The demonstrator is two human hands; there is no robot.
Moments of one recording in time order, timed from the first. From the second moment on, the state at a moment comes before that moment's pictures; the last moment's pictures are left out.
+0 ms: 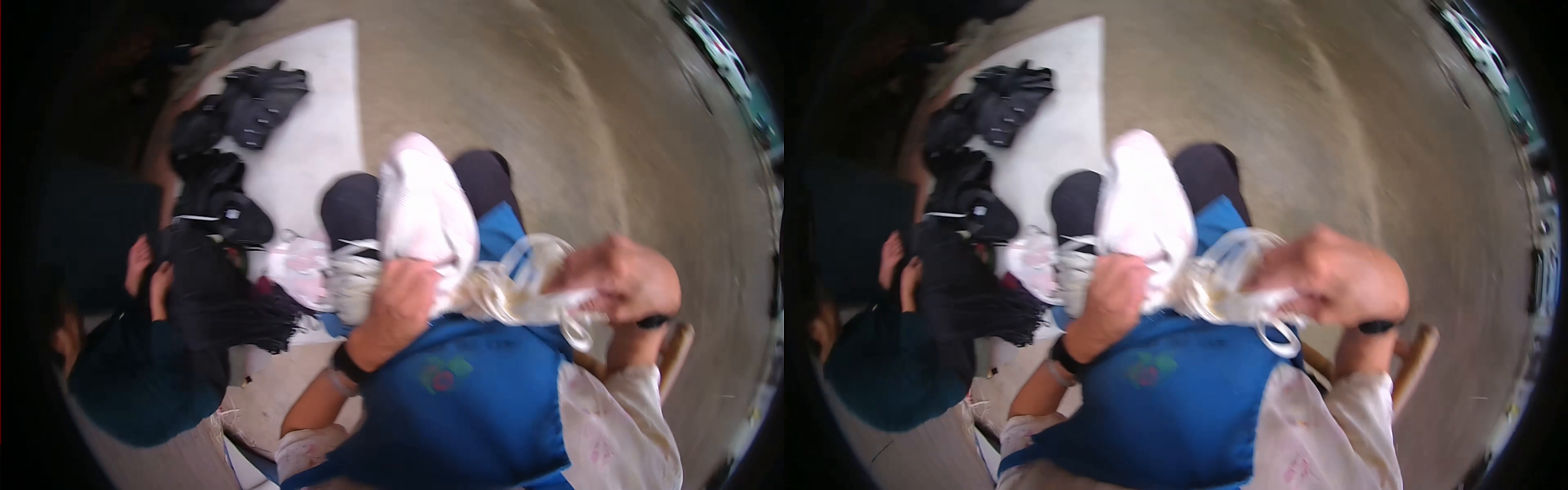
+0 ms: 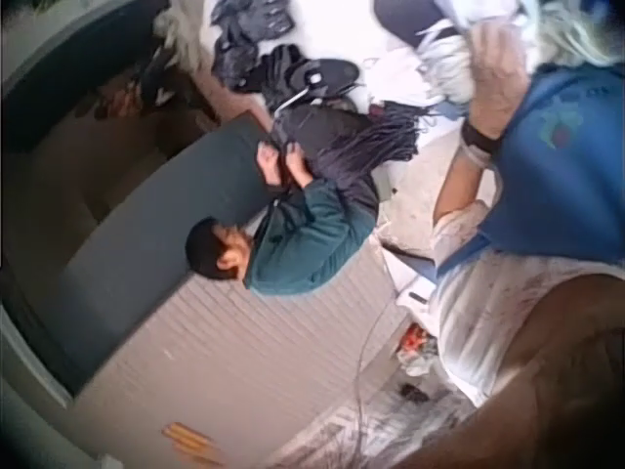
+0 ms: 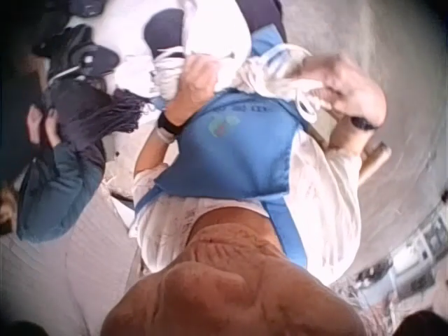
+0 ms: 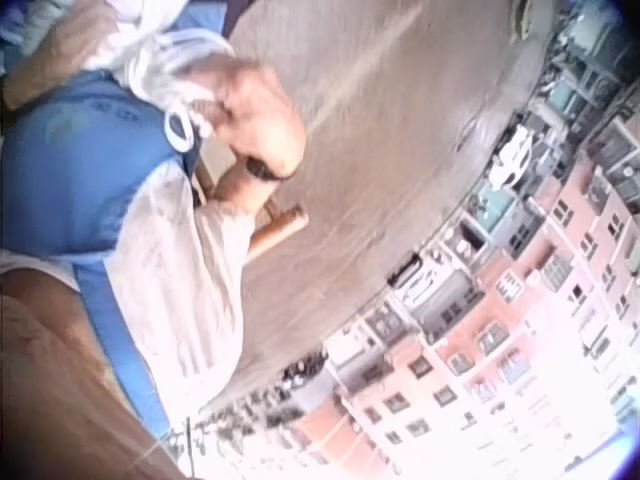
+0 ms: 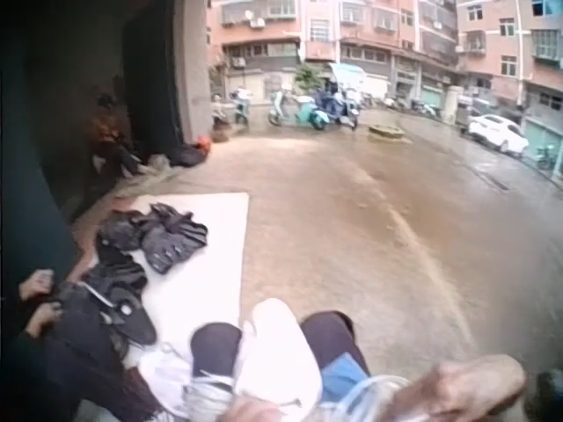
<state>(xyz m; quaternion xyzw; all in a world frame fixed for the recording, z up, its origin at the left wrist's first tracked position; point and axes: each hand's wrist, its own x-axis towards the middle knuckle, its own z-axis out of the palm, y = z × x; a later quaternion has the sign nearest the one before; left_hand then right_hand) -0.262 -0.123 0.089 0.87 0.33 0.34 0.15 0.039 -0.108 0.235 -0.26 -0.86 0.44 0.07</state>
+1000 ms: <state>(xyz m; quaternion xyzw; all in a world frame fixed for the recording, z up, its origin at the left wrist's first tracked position) -0.322 -0.183 0.169 0.65 0.33 0.36 0.58 -0.050 -0.098 0.219 -0.09 -0.71 0.64 0.29</state>
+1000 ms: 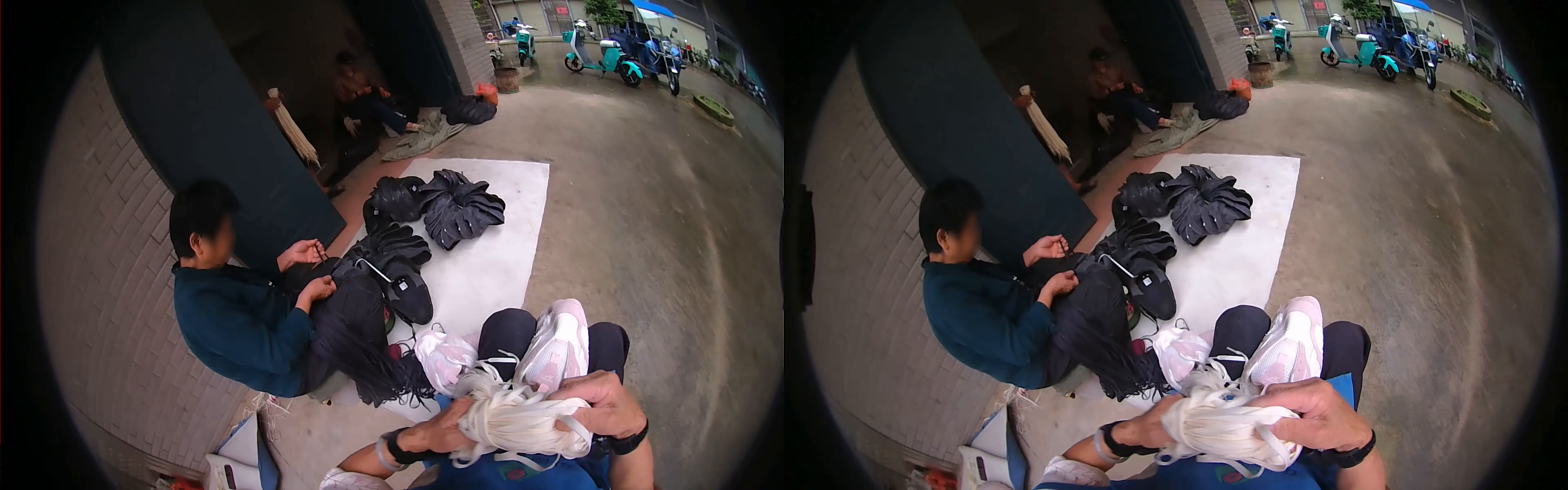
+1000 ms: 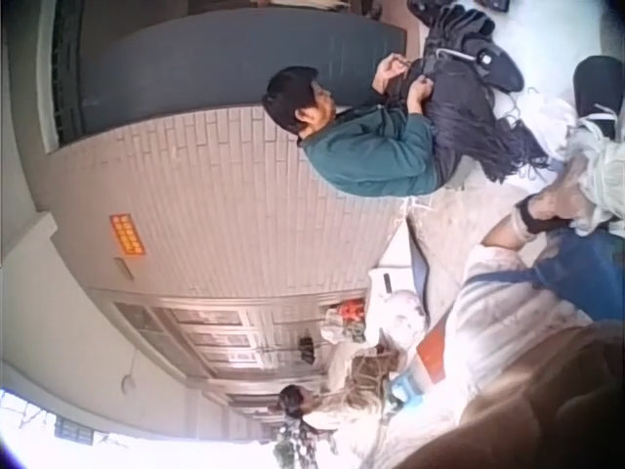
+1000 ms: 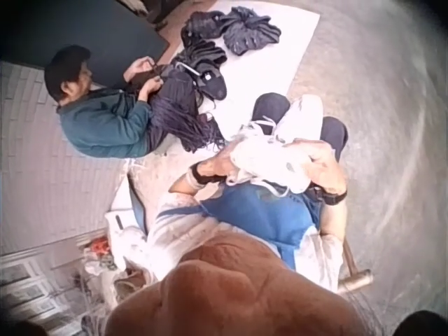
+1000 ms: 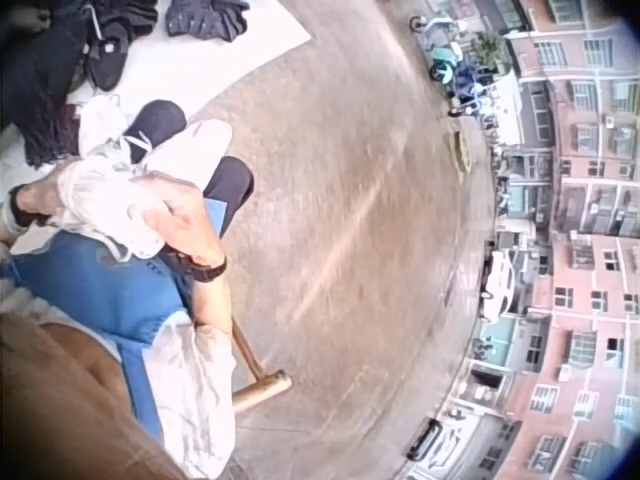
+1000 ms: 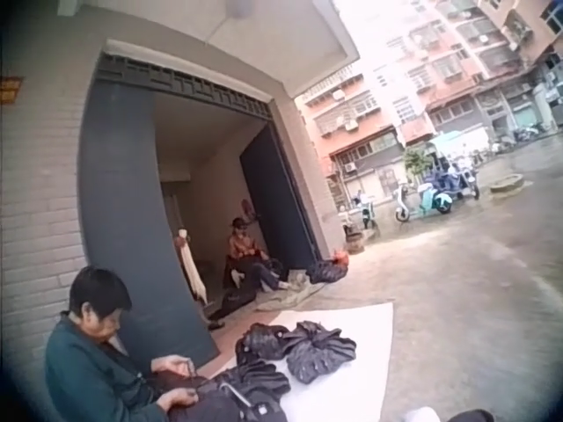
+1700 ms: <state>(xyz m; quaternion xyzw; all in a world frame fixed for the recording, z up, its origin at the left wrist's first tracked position) -0.198 -0.161 0.060 0.84 0.37 0.11 0.38 0.083 -0.078 0.094 -0.43 -0.79 0.41 0.13</state>
